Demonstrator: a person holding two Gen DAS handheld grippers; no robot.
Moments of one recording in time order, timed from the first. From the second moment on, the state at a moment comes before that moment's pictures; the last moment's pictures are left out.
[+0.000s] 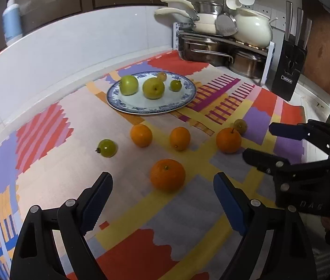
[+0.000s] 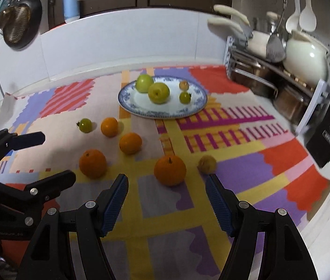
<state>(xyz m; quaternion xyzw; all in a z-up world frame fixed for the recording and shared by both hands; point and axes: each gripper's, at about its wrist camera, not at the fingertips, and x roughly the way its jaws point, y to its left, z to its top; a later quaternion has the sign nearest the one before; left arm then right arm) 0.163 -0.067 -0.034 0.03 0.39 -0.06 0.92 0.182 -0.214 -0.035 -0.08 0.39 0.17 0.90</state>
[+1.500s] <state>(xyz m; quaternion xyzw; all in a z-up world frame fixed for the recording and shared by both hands) 0.200 -0.066 -0.072 0.02 0.43 -0.07 0.90 0.219 -0.211 -0.068 -0.07 0.42 0.18 0.88</state>
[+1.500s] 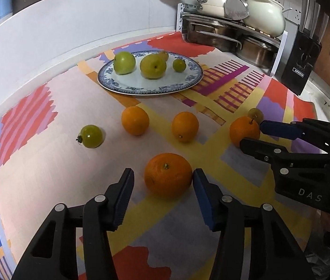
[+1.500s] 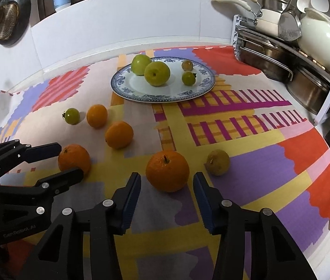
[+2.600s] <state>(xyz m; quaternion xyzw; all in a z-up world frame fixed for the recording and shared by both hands) 0.238 -0.062 -0.031 0.03 0.40 -0.07 0.91 0.262 -0.202 -0.047 -0.07 0.44 0.22 0.87</state>
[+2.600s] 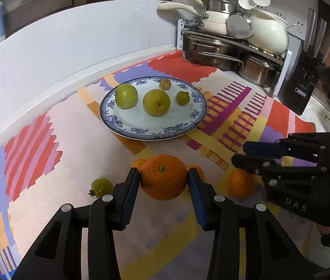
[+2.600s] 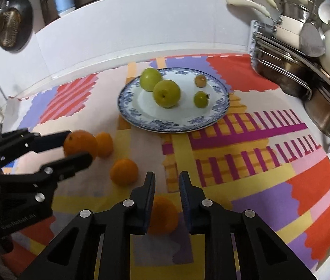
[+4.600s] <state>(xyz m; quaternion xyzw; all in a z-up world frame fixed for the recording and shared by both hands) 0.301 -0.045 -0.003 0.04 0.39 -0.07 0.92 0.320 -0.181 -0.012 -0.08 0.43 0.26 0.86</state>
